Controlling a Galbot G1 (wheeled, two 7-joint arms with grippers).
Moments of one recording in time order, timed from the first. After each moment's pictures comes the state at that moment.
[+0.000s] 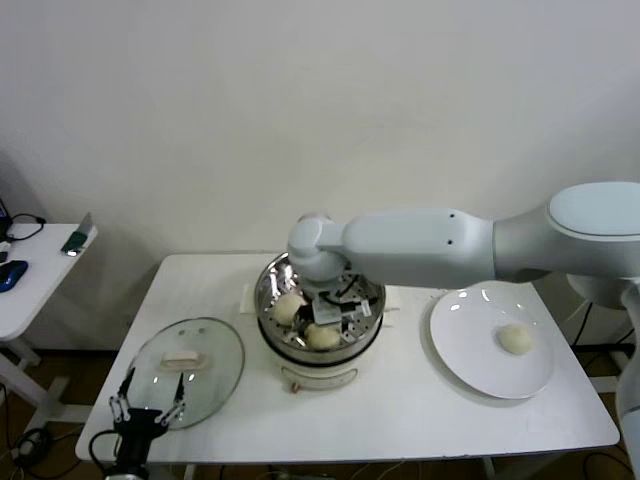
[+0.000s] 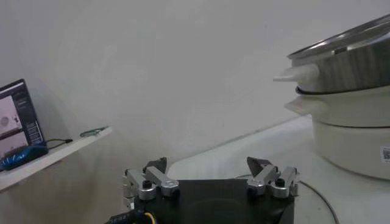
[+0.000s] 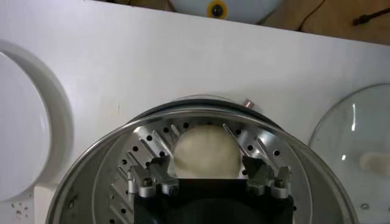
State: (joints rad) left arm 1.71 -1.40 -0.73 -1.86 0.11 -0.24 -0.04; right arm 0.60 1.32 -1.45 1.44 -0.21 0.47 -1.13
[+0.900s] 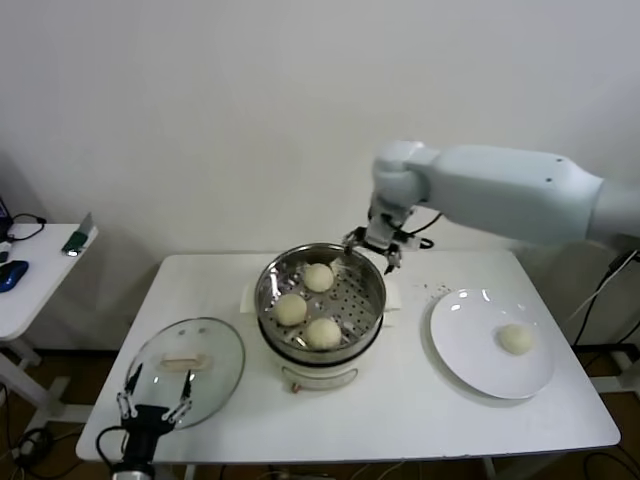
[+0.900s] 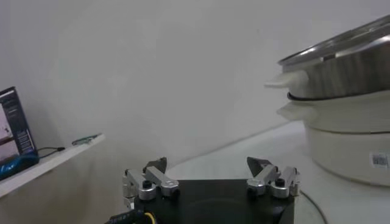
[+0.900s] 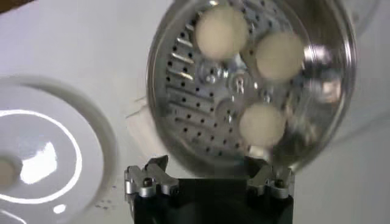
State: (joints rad) left arm 1.70 -1.40 -0.71 -1.87 0.14 -0.24 -0.04; right arm 0.77 1.02 -1.49 1.31 0.12 0.19 -1.04
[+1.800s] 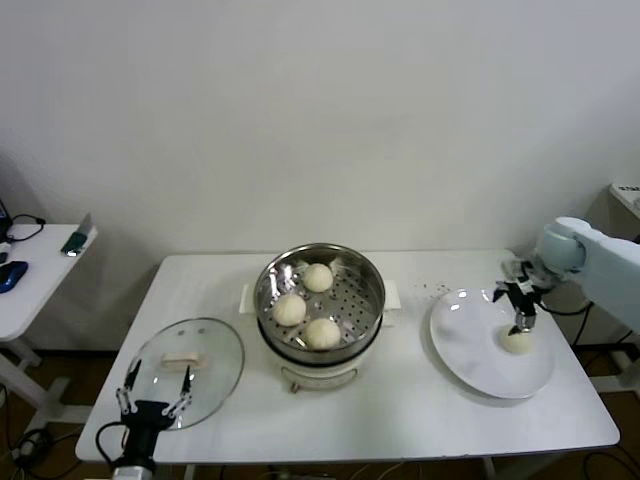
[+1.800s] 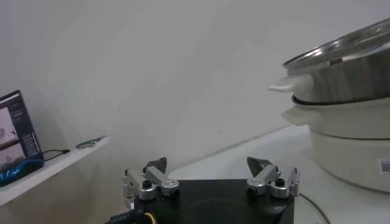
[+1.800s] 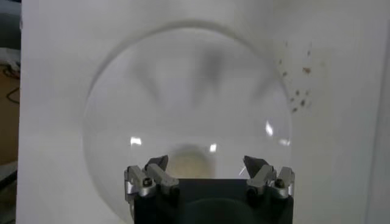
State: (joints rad) left arm 1.69 -1.43 -0.72 -1.89 0.16 -0.20 -0.04; right arm 0.19 0.62 -1.05 1.04 -0.04 -0.06 -1.12
